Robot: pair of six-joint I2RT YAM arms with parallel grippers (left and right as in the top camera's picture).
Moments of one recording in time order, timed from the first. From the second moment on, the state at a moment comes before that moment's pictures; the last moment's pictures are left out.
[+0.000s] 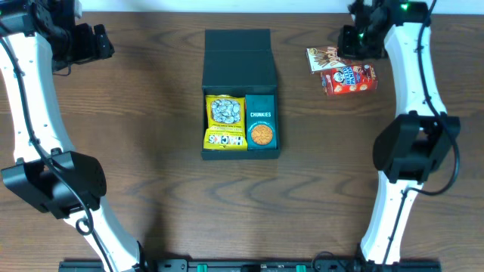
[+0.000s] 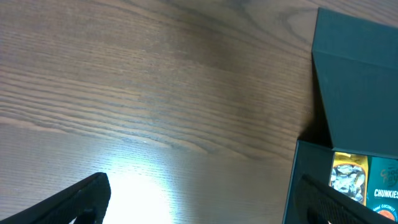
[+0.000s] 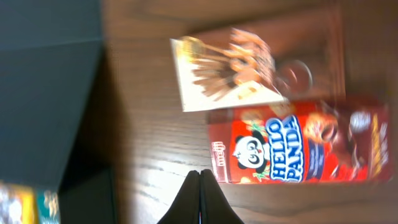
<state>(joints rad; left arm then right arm) 0.28 2.06 2.27 -1.39 0.23 0.04 -0.03 2.34 2.30 -1.20 -0.23 0.16</state>
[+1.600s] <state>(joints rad) 0.28 2.06 2.27 -1.39 0.23 0.02 -0.06 2.51 2.30 -1.24 -0.10 1.60</state>
